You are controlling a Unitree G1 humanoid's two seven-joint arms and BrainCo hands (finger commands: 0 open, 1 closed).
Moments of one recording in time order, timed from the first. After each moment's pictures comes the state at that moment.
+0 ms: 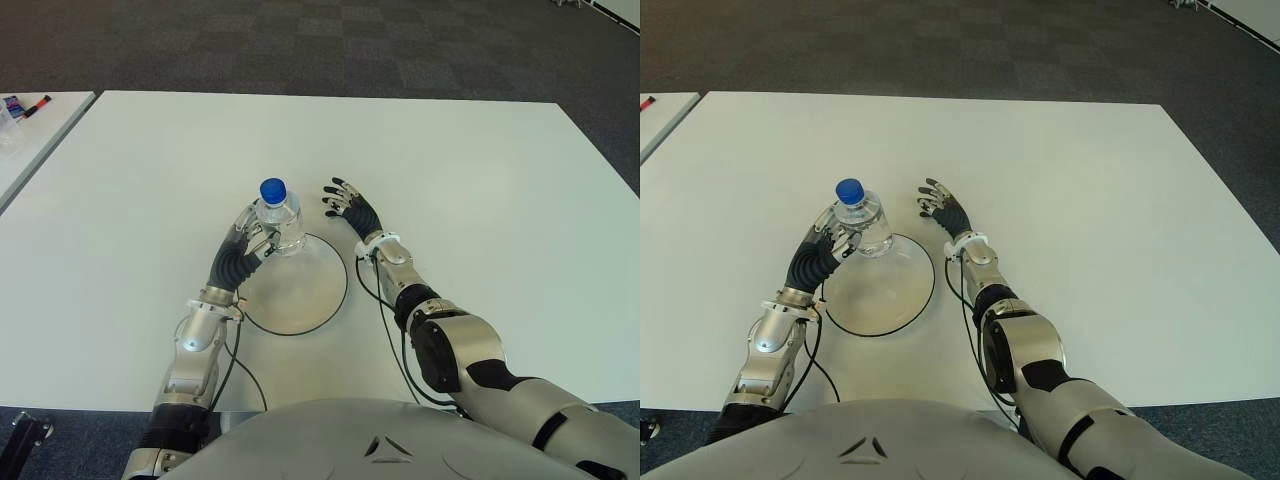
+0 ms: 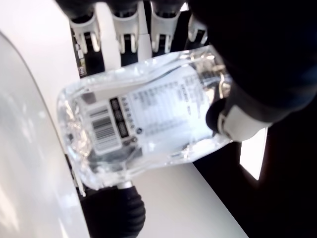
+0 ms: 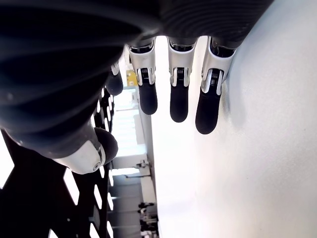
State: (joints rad) left arm 0.23 0.14 -0.05 0.10 0.00 -0.51 -0.16; right arm -0.62 0.08 -0.06 1.28 -0.01 -0.46 0.21
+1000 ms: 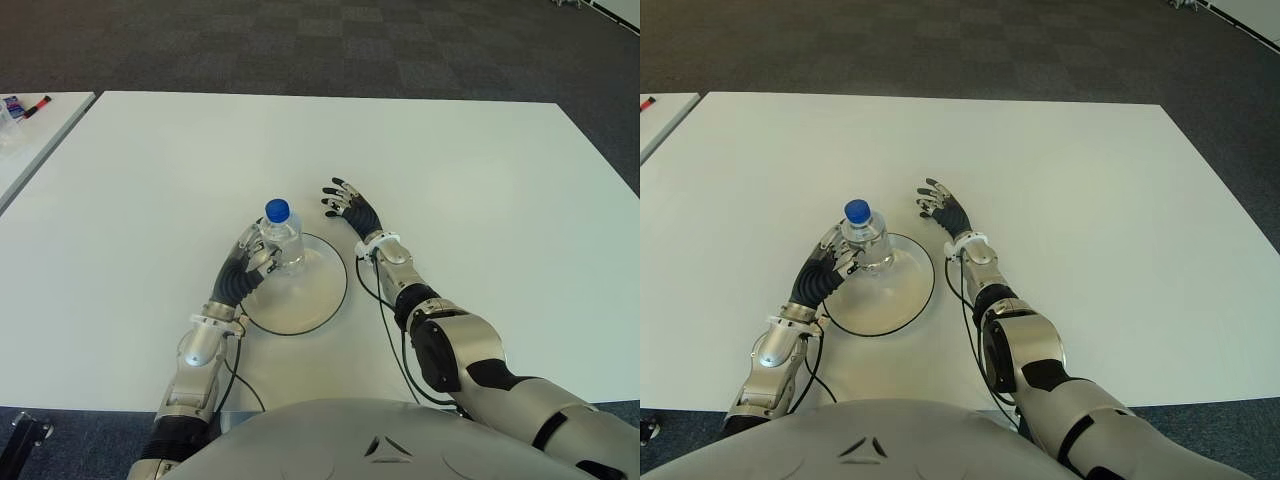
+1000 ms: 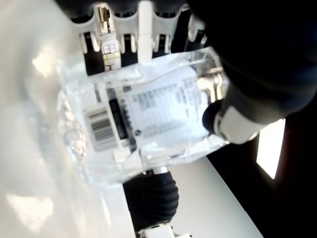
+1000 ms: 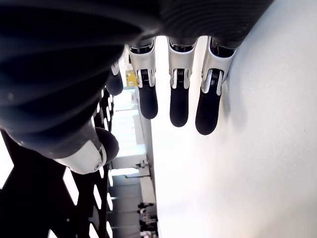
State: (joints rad) left arm 0.27 0.14 -0.05 0.18 0.05 -0.56 -0.15; right arm -0.62 0.08 -0.06 1.28 -0.01 -0.46 0.21
